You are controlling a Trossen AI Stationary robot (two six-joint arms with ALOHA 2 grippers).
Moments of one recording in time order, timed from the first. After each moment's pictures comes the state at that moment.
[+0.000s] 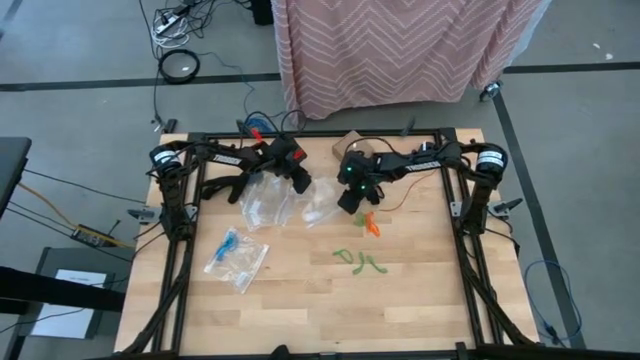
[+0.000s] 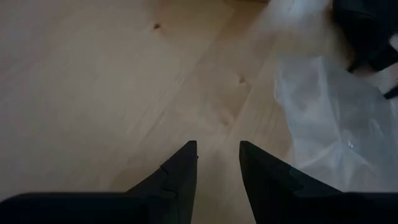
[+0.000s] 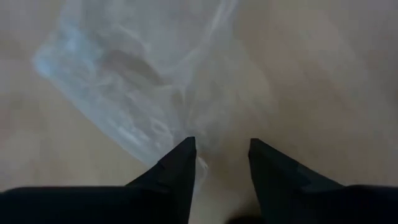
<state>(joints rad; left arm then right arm) 0.55 1.87 0.94 0.12 0.24 -0.16 -0.35 1.81 1.01 -0.29 -0.20 0.26</state>
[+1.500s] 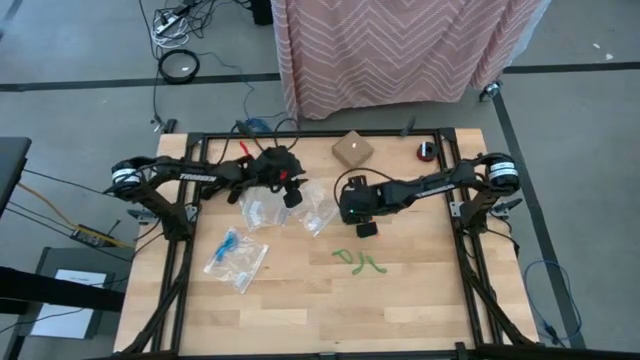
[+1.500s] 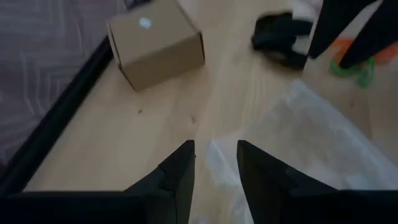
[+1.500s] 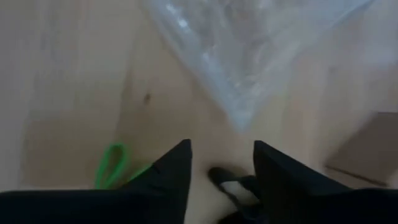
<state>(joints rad) 0.35 1.54 0.79 0.15 -0.06 0.13 0.00 1.71 1.01 -0.45 0.37 -0.33</state>
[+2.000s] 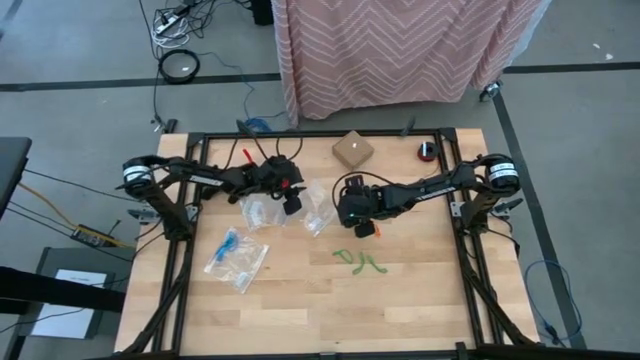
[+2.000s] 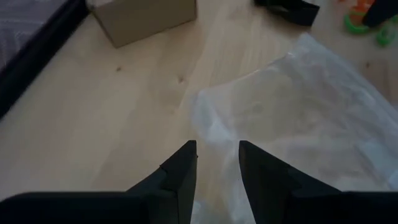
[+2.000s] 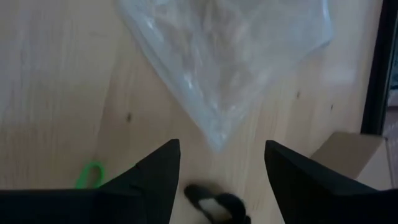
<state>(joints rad) 0.33 1.63 0.71 0.24 -0.05 0.08 0.02 1.72 1.01 -0.37 0.44 -0.40</state>
